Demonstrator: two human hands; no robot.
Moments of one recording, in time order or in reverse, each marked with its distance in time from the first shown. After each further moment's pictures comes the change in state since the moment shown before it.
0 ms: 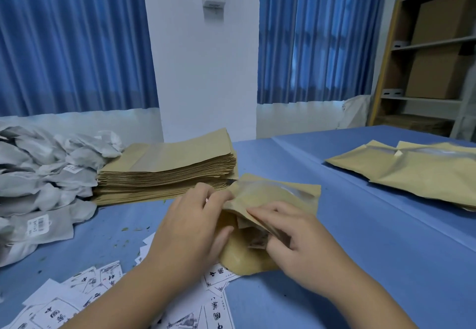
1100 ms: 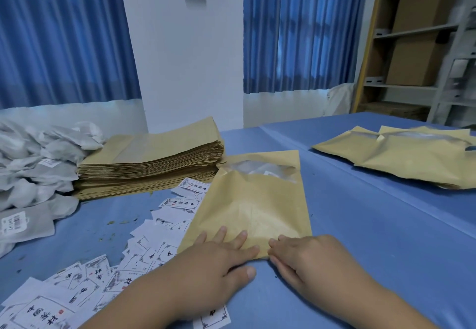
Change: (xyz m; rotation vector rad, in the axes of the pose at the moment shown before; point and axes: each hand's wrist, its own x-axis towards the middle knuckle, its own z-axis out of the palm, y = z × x) left_hand -0.020 0.013 0.037 -0.198 -0.879 0.011; right_hand -0.049 0.018 0.001 -0.714 -0.211 -0.010
